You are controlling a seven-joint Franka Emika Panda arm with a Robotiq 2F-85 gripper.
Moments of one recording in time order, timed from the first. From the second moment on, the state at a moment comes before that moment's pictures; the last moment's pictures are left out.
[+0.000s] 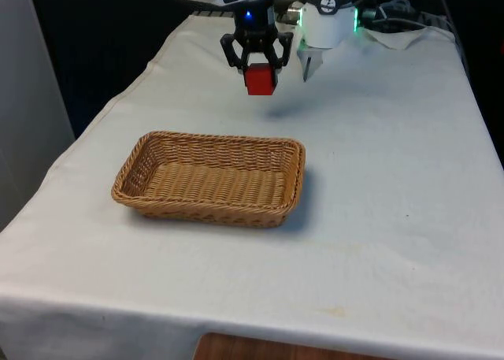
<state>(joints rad) 0.18 0.06 -0.45 -2.57 0.16 2.62 -0.38</state>
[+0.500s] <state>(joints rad) 0.18 0.00 -0.46 -2.54 0.09 2.52 -0.37</state>
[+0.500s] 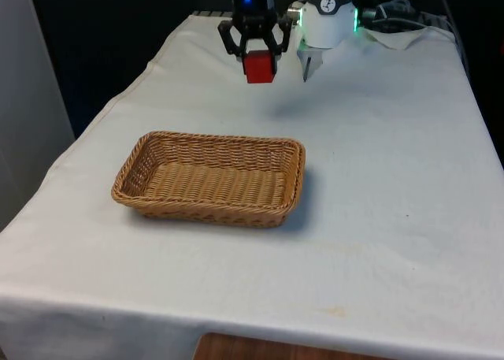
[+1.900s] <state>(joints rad) 0.18 -0.10 -0.45 -2.46 -0.05 2.40 -0.43</state>
